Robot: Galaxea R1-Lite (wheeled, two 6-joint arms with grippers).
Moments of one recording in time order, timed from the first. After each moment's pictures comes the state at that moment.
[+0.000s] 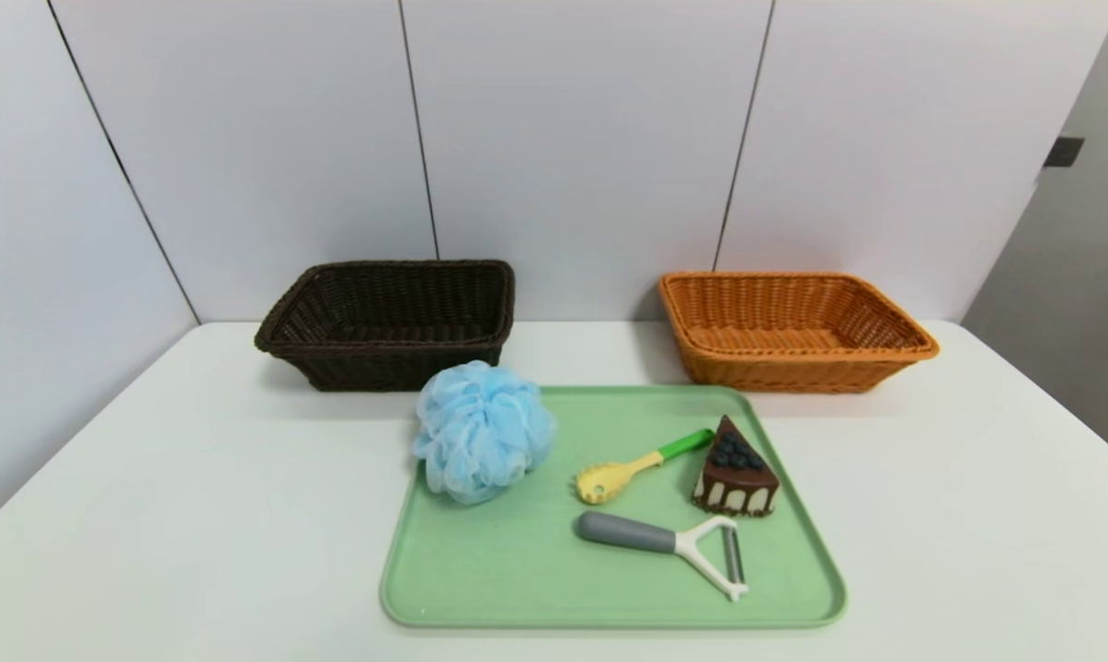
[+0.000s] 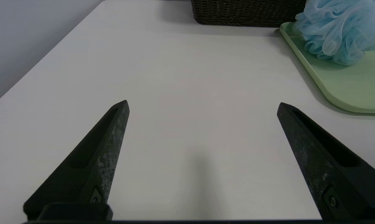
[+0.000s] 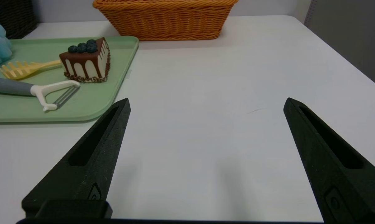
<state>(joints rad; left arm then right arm) 0.01 0.00 0.00 0.00 0.02 -0.06 0.01 0.00 0.00 0.00 -0.02 0.02</state>
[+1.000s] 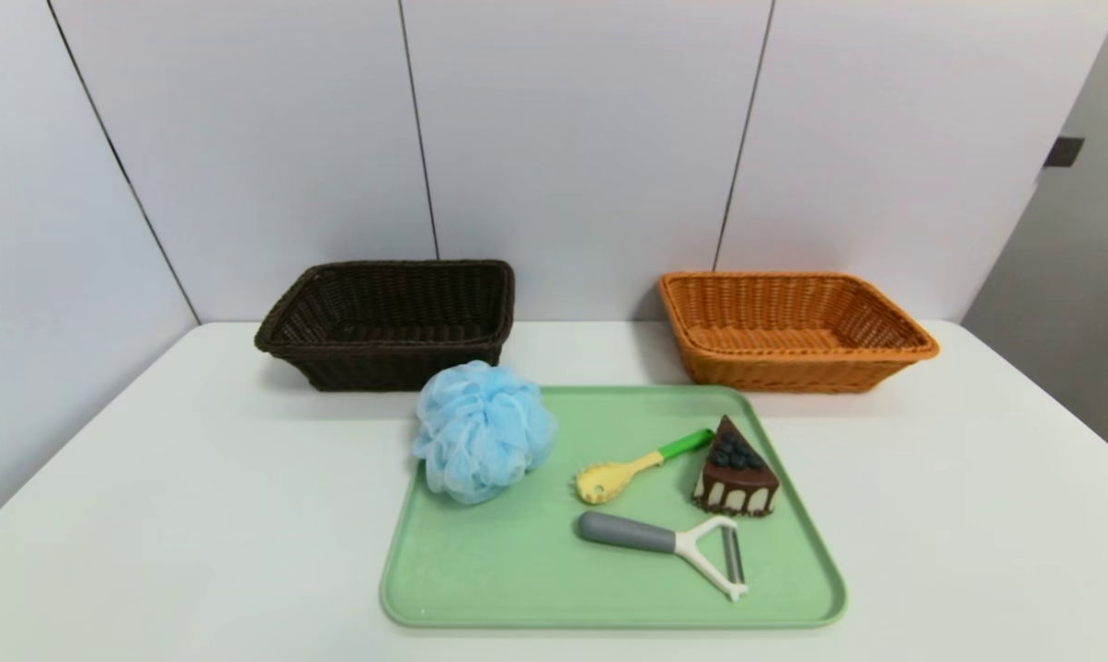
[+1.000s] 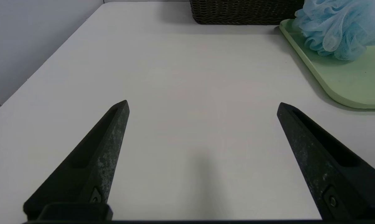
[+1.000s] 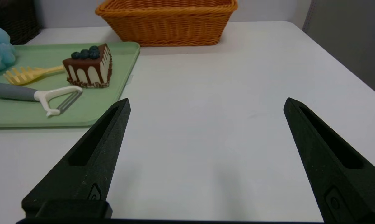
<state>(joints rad) 0.01 0.00 -0.01 0.00 0.01 -0.02 0.01 0.00 -0.03 0.00 -0.02 0.02</state>
